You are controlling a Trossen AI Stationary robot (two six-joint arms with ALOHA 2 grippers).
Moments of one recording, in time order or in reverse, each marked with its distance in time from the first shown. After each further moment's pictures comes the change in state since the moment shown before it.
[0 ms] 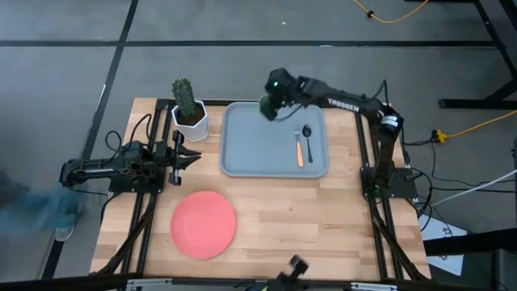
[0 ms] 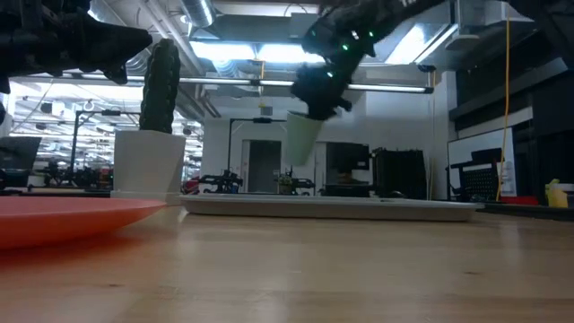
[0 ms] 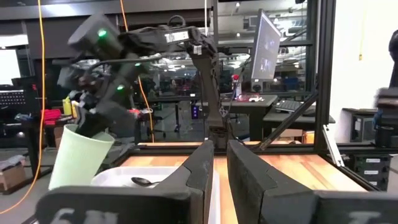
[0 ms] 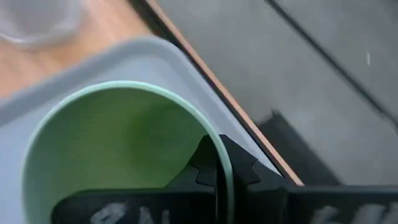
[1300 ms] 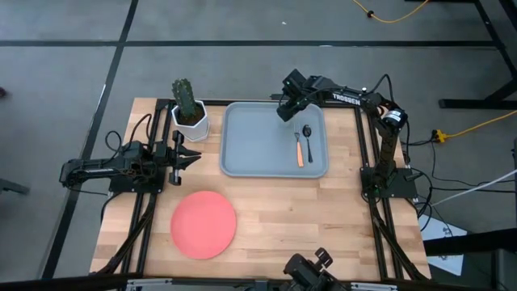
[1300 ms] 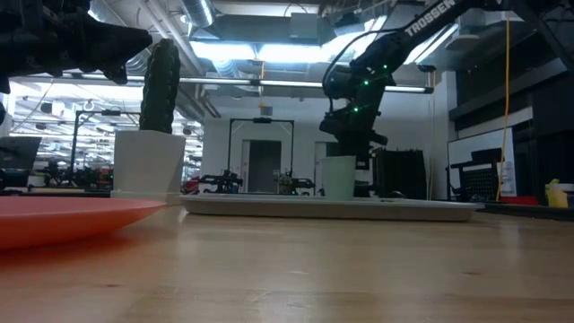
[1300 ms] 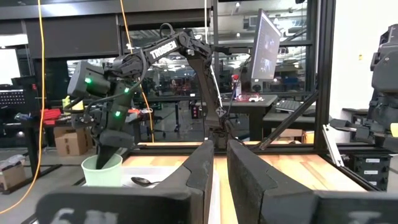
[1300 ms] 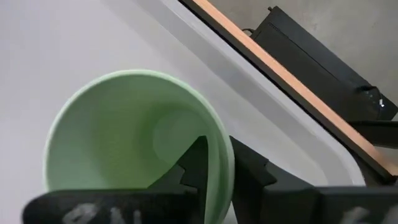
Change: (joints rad) left arm 0.000 0.000 0.000 -0.001 0.000 -0.002; right arm -0.185 0.000 -0.186 -0.094 -0.119 0.106
